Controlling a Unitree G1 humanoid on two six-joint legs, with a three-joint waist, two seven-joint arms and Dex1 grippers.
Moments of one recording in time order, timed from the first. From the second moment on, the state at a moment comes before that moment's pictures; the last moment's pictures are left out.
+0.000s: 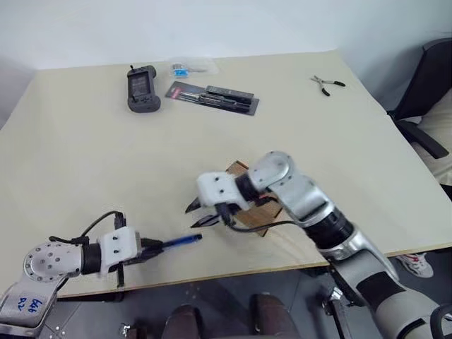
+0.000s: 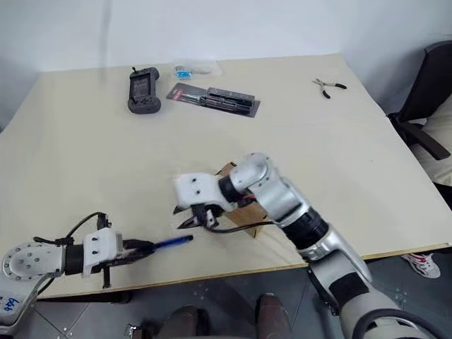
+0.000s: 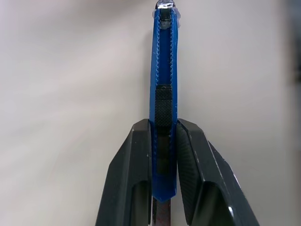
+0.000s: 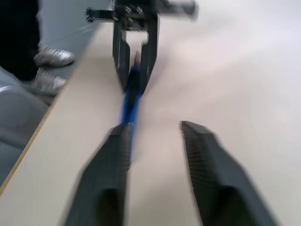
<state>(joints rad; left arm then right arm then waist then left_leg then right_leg) 0.16 0.83 0.19 -0.24 -0.20 -0.04 -0.95 -0.89 -0.35 0.44 -0.05 0.07 0.54 1.33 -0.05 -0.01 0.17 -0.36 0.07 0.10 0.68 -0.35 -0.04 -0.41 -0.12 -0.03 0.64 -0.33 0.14</state>
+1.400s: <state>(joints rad) -0.42 0.52 0.02 0.13 0.03 -0.51 -0.59 -1.38 -0.28 0.32 0.56 0.32 1.05 1.19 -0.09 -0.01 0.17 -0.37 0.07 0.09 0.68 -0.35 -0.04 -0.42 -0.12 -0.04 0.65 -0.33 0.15</state>
